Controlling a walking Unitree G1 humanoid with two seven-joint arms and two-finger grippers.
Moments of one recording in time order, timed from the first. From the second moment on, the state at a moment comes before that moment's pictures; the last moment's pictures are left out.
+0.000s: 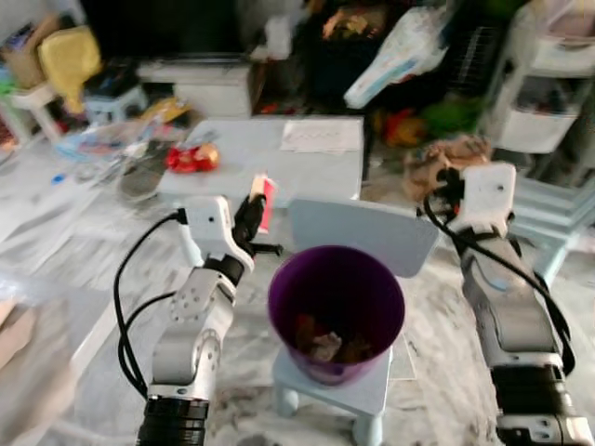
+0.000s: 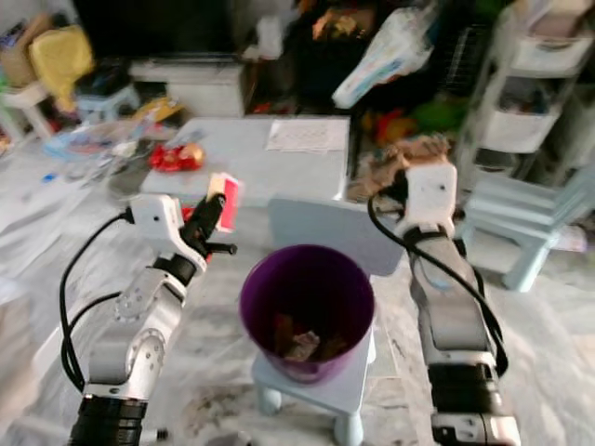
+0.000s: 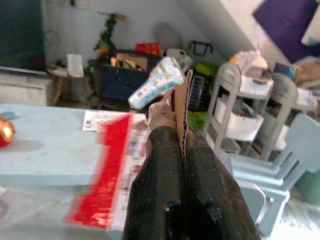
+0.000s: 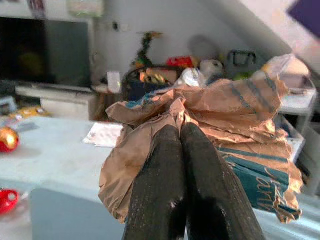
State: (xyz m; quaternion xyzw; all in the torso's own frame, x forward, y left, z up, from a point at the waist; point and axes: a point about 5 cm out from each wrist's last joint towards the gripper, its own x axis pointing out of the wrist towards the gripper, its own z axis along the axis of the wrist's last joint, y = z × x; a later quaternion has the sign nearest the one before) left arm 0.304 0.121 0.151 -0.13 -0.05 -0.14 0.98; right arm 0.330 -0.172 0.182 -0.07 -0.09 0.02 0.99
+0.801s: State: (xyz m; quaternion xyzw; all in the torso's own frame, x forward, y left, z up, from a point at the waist) left arm 0.305 0.121 0.149 -0.12 -0.03 -0.13 0.98; right arm 0.328 -0.176 0.172 -0.07 -0.07 0.02 1.00
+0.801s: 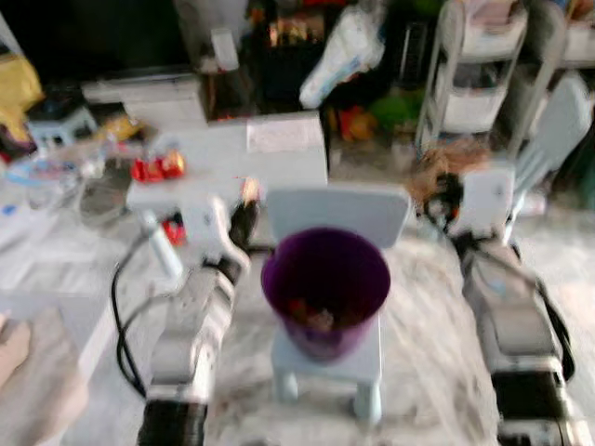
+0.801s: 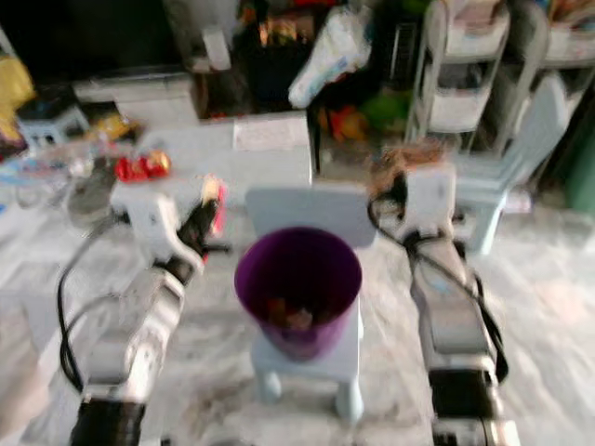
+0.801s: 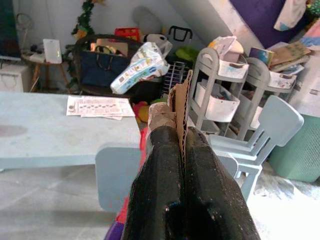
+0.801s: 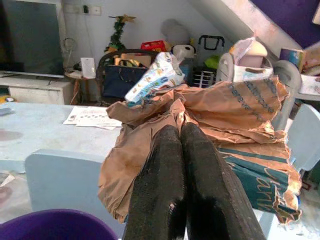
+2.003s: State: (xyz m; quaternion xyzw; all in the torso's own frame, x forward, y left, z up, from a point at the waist) left arm 0.285 0.165 0.067 -0.02 0.07 -0.05 1.00; right arm 0.327 -0.136 0.130 -0.04 -0.01 0.14 0.99
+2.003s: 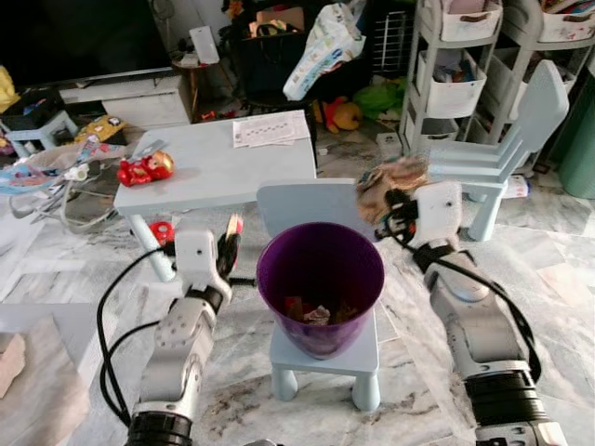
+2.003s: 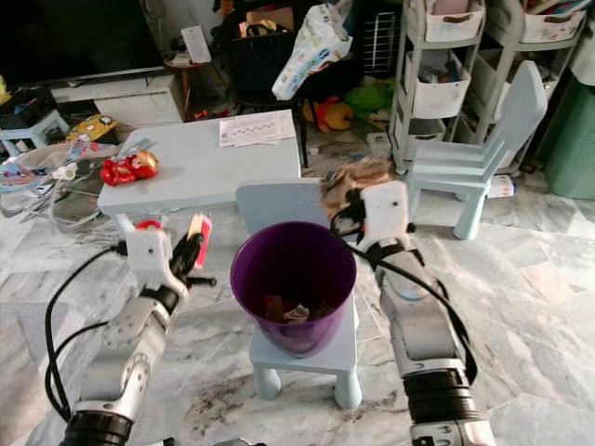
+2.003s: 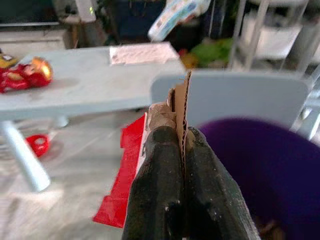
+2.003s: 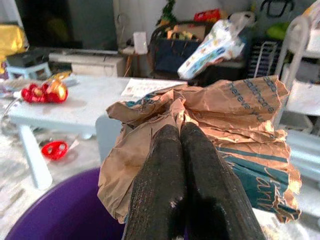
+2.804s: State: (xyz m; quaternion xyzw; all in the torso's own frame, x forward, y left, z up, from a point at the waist) left arm 0.199 0.212 -0.016 0.06 0.19 -0.02 0.98; right arm 0.320 -0.114 0.041 -0.02 0.14 0.19 0.97
